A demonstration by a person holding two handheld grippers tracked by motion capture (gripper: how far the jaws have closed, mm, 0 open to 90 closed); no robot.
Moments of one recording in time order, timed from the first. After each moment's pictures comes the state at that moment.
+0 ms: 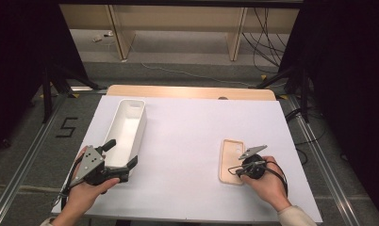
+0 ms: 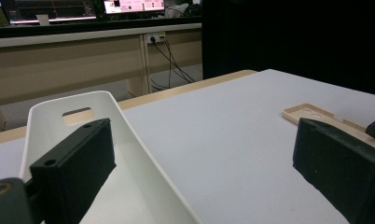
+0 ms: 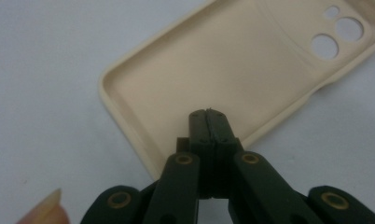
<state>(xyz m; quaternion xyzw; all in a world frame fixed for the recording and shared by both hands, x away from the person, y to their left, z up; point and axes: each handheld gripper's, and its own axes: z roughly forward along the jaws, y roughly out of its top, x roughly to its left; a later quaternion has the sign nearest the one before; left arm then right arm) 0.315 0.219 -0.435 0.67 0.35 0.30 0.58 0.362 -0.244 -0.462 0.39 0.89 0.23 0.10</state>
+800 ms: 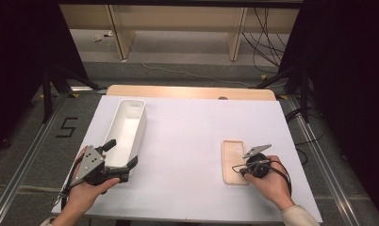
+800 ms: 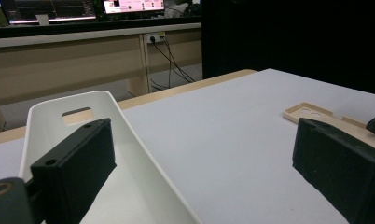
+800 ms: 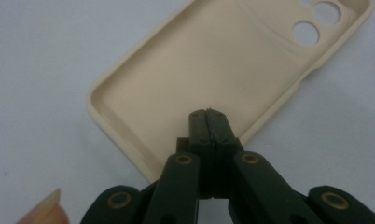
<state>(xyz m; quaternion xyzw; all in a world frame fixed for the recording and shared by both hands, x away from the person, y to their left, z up) 0.316 0.219 -0.436 0.67 0.35 0.30 0.58 0.365 -0.255 -0.462 0.40 0.88 0.22 0.11</state>
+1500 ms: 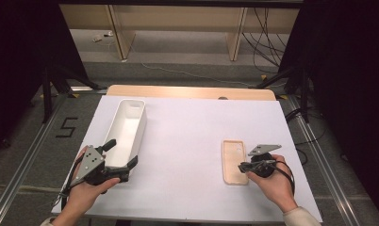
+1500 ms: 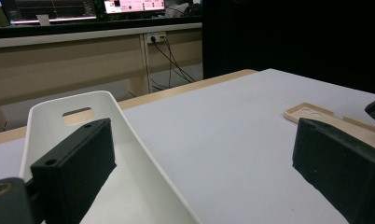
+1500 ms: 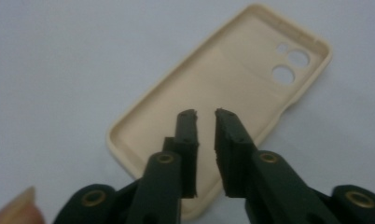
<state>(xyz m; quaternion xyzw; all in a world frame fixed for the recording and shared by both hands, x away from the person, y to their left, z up) 0.316 0.218 -0.435 0.67 0.35 0.30 0.58 0.356 -0.263 -0.448 0.40 0.85 0.32 0.14</state>
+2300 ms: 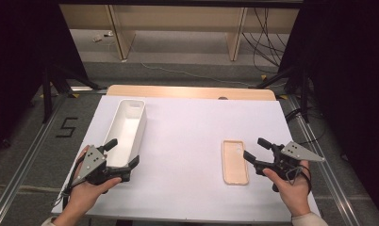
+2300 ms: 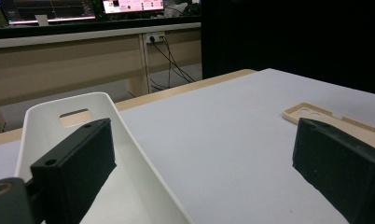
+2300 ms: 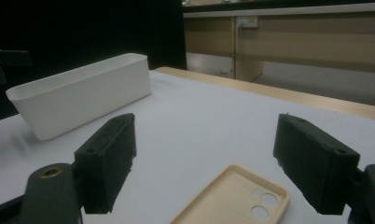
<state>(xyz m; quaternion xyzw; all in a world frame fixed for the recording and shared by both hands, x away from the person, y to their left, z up) 0.315 0.216 -0.434 0.67 0.34 0.30 0.58 0.336 -0.297 -0.420 0.36 0.70 0.58 0.21</state>
